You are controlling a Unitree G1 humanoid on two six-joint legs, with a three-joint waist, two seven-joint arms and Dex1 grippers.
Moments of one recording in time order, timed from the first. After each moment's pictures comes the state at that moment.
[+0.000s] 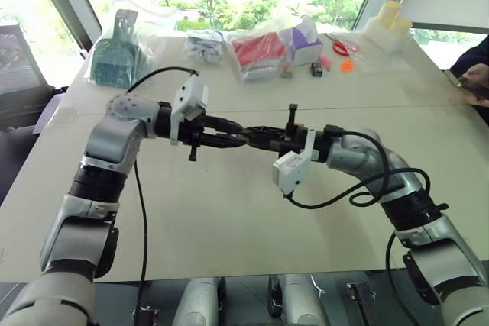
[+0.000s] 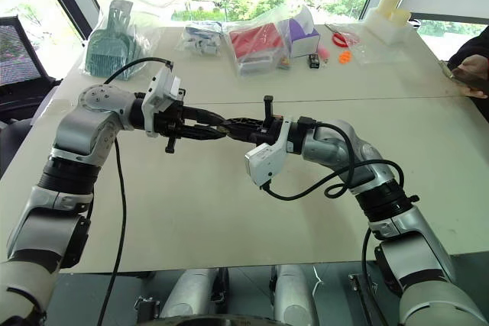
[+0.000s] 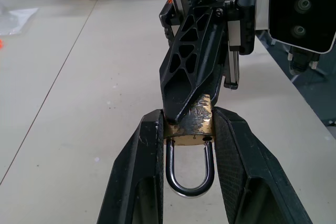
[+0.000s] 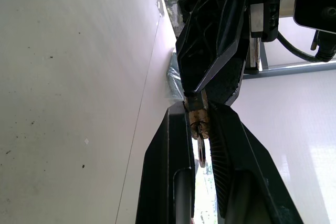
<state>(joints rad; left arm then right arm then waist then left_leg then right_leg) -0.82 0.57 -0.15 0.18 -0.38 0.36 -1.40 -0.67 -0.60 0.31 0.09 -0.42 -0.72 0.60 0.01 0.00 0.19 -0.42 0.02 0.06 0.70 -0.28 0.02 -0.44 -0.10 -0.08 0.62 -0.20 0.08</state>
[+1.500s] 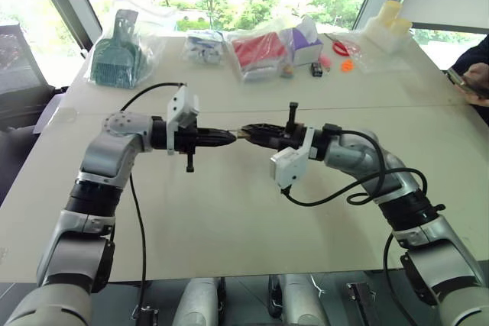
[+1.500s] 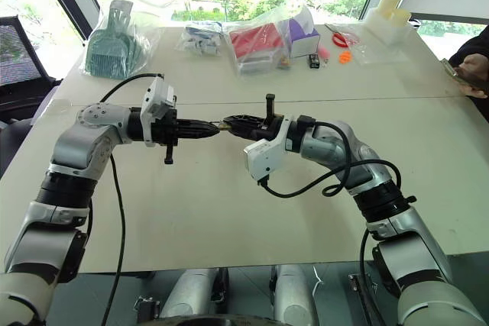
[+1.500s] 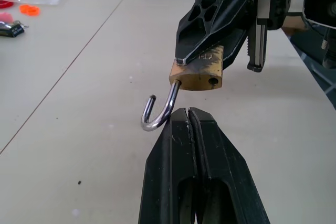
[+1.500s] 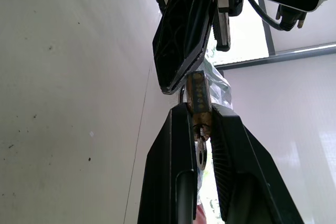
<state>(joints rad) -0.72 0.57 -0.10 0.16 -0.40 0.39 -1.28 -0.67 -0.59 0.31 0.10 -0.42 -0.66 0.60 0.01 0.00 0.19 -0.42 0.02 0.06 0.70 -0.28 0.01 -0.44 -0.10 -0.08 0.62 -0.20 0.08</state>
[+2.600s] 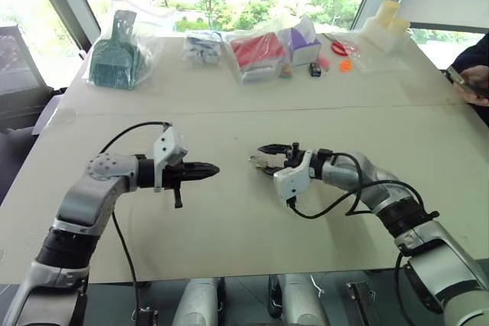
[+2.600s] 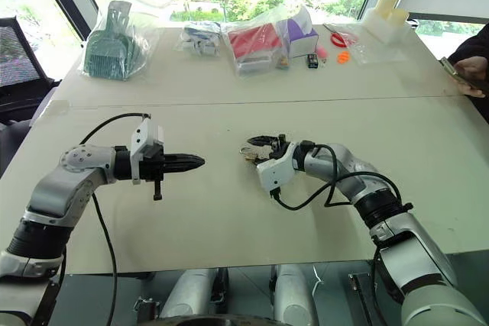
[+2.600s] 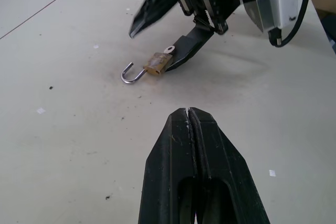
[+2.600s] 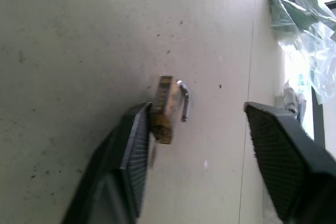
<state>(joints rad) -0.36 0.68 -0.06 -0.14 -0.42 0.47 -1.13 -0.62 -0.64 0.41 0.35 -0.49 -0.66 0.60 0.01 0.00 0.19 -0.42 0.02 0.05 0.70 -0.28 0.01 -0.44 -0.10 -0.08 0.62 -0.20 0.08</state>
